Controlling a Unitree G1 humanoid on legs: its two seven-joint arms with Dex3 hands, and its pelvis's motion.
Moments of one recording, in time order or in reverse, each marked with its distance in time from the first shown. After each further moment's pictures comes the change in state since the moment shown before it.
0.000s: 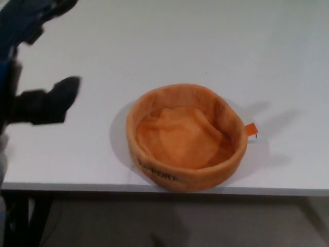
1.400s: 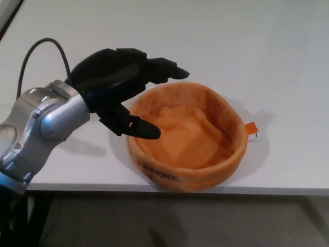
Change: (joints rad) left_arm -0.345 0.224 -0.528 0.388 0.515 0.069 -0.166; right_arm -0.010 -0.003 -0.001 -0.047 0.000 0.058 -0.004
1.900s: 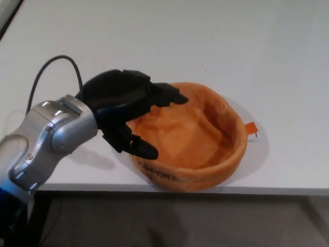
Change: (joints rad) left_arm 0.022 -0.007 -0.066 0.024 0.085 -0.001 -0.018; right_arm 0.005 -0.010 0.000 -0.033 0.000 0.012 -0.001
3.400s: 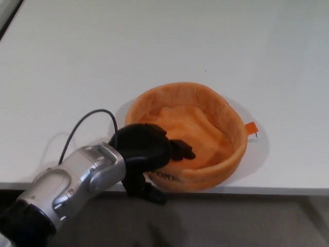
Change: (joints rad) left_arm 0.047 -0.114 -0.205 0.216 0.197 -0.031 0.131; right_arm -0.023 -0.021 -0.003 -0.018 0.007 0.044 0.003
